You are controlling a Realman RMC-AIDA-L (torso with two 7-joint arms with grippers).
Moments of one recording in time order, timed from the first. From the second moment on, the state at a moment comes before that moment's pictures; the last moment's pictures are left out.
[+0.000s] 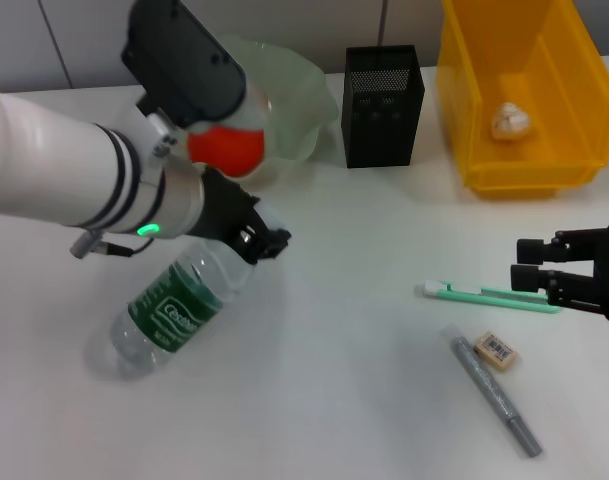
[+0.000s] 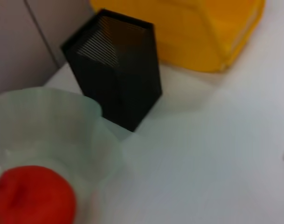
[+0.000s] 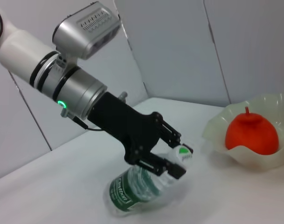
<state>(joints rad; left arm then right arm) -0.58 -2.07 1.82 1.41 2.54 1.13 -2.62 0.30 2.06 -0.56 -0.99 -2.01 -1.87 1.58</state>
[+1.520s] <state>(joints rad) -0.40 -2.07 1.61 1.65 2.43 1.11 -2.52 0.31 2.06 -0.57 -0.99 -2.01 -1.88 1.60</state>
